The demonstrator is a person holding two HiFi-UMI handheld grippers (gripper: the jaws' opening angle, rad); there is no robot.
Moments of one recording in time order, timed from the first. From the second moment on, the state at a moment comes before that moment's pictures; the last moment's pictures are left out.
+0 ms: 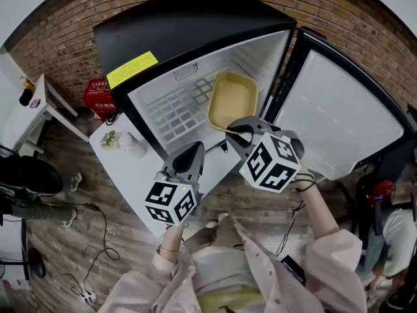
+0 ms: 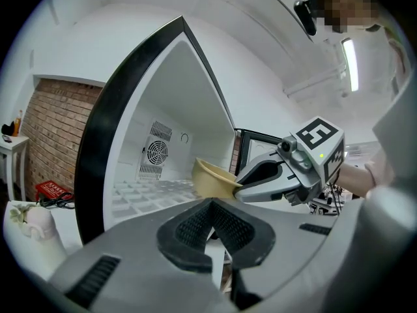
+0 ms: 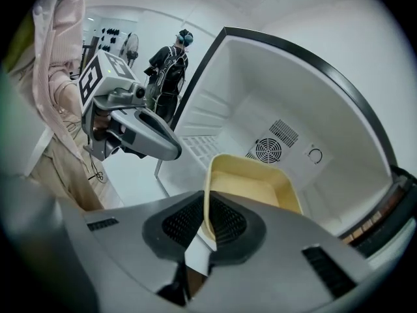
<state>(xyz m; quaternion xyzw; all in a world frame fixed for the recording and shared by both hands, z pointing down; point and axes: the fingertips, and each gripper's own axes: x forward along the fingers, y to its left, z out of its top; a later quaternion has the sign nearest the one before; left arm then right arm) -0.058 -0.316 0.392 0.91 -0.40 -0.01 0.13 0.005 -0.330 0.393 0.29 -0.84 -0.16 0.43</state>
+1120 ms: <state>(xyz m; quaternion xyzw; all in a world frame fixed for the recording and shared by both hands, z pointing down) -0.045 -0.289 0.414 0.91 -0.40 0.02 0.13 0.042 -0.253 0.437 0.33 -0.86 -0.08 0.38</state>
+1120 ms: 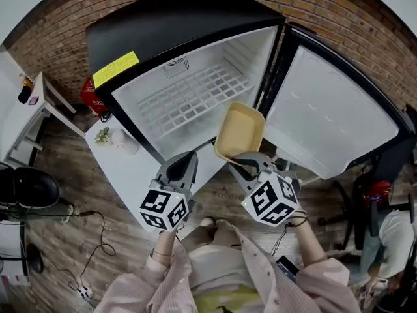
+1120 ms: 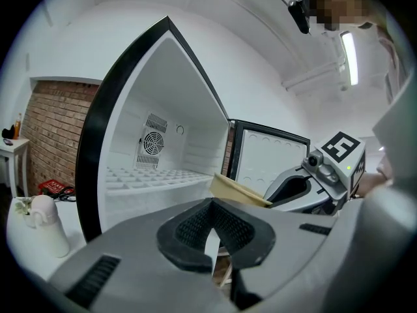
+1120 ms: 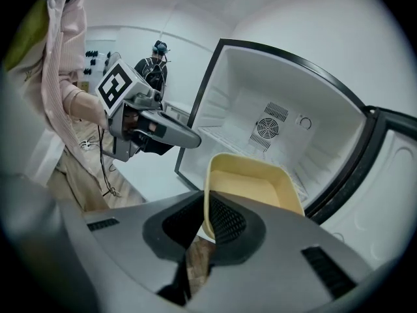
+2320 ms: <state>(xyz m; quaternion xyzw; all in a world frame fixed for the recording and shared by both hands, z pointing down) -0.053 -0.271 0.431 0.89 -0.43 0.03 0.13 0.035 -0.235 0.474 0.28 -0.88 -0.01 0.38</state>
